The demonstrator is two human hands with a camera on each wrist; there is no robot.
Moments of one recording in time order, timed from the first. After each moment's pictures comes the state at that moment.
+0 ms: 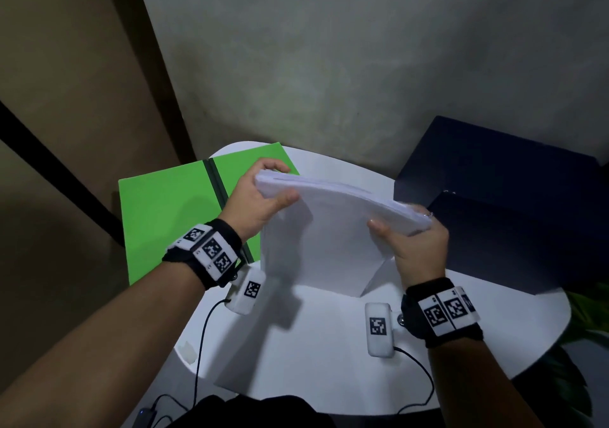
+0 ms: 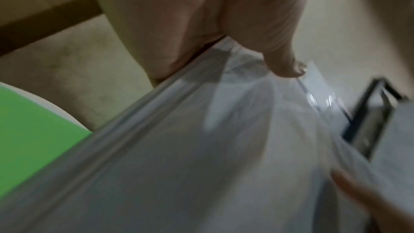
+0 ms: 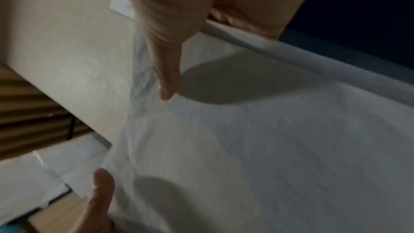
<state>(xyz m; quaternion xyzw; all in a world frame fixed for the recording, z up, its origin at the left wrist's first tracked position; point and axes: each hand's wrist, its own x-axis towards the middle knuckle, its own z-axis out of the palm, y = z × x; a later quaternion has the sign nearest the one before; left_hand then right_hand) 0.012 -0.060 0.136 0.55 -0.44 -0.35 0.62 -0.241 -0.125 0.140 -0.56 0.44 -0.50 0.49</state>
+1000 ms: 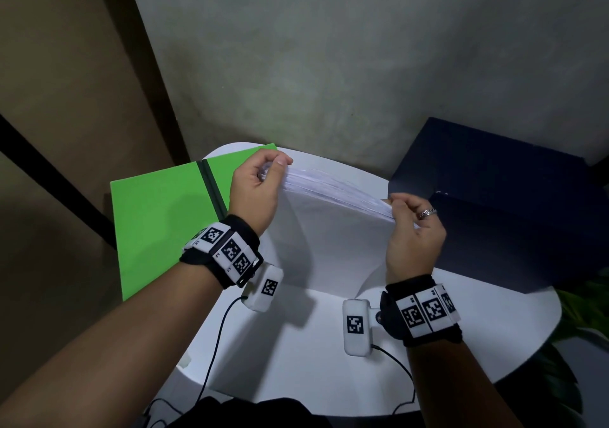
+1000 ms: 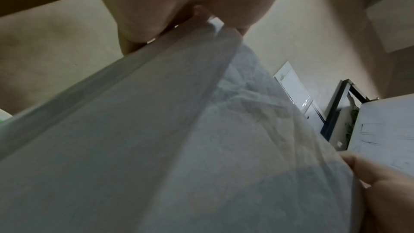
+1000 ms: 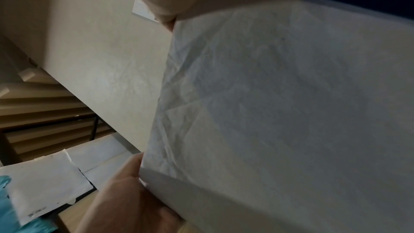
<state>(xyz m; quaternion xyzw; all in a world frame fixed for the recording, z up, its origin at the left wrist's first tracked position) -0.012 -0.083 0.149 0.60 -0.39 -0.16 0.68 -0.219 -0.120 0.155 -0.50 0.47 -0.60 0.42</state>
